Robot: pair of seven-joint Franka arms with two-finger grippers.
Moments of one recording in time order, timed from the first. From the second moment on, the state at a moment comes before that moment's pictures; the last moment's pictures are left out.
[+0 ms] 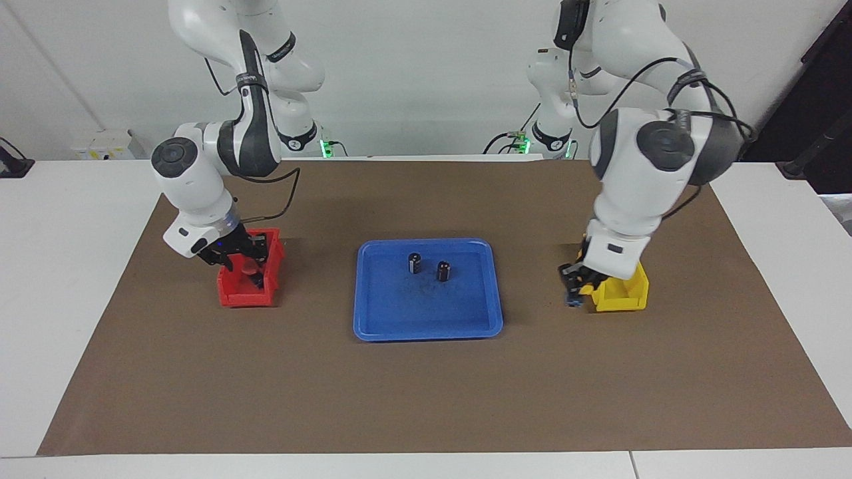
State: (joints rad) left arm -0.25 0.42 0.05 -1.33 0.01 1.75 -0.35; right arm -0.20 0.10 0.18 -2.03 -0.06 2.10 -0.13
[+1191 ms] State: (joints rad) left arm -0.12 0.18 0.05 -1.95 0.00 2.15 -0.09; right arm -0.18 -0.06 0.17 -1.62 -0.06 1.46 -0.13
